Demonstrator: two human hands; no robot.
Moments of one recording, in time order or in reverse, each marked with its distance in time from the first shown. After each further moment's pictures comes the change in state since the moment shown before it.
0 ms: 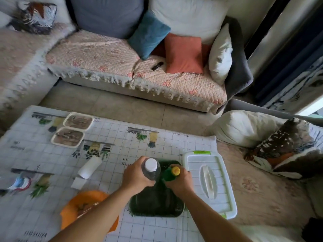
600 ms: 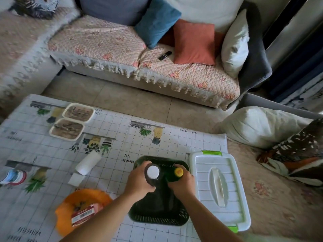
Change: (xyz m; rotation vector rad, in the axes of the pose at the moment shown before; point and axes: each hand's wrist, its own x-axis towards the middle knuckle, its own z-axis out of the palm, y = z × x) left_hand 0.024 -0.042 0.043 -0.014 -0.028 -0.026; right_hand 0.040 0.020 0.033 0.093 0.027 0.026
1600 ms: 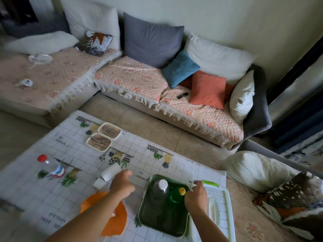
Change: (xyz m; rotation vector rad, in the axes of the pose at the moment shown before) left_hand -0.073 0.018 -0.139 -0.012 0.139 -0.347; right_hand -0.097 -0.088 -0.080 -0.045 0.118 0.004
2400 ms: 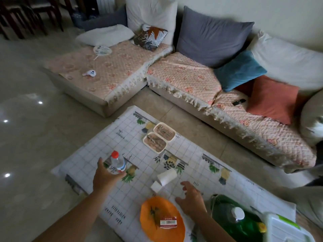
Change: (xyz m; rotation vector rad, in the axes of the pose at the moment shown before) left_hand 0.057 -0.241 -0.211 -0.420 0.418 -0.388; right_hand -0.065 -0.144 0.232 -0.335 -0.438 -0.420
